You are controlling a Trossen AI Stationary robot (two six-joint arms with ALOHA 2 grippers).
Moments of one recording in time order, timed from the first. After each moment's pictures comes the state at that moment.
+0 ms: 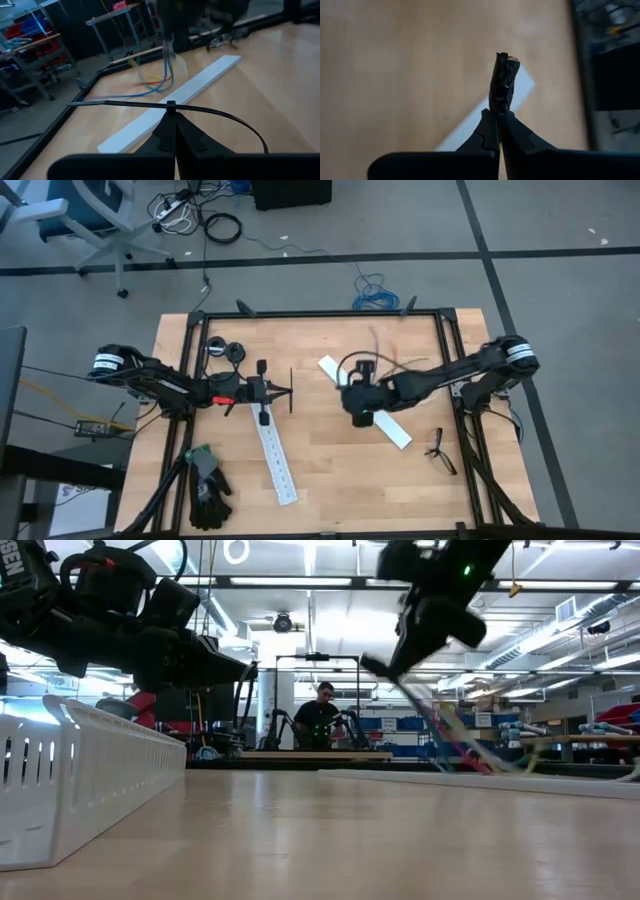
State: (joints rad) left arm 0.02 1.38 0.19 1.07 -0.09 0.29; right arm 0.20 1.60 1.13 -0.53 0.56 -0.05
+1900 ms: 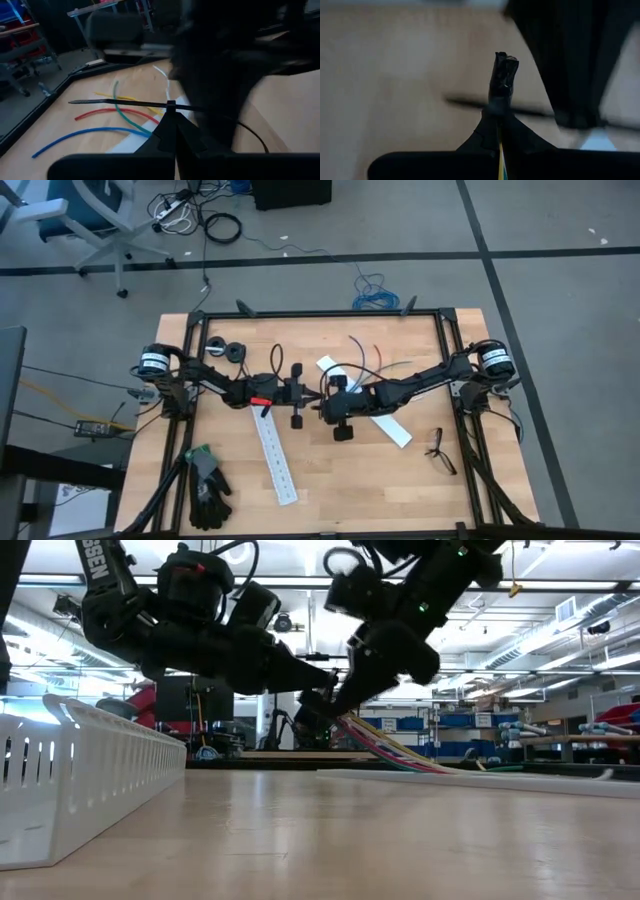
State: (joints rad) left arm 0.01 1.75 0.56 1.05 -0.06 0.23; right arm 0.17 1.78 1.13 -0.14 0.30 -0.14
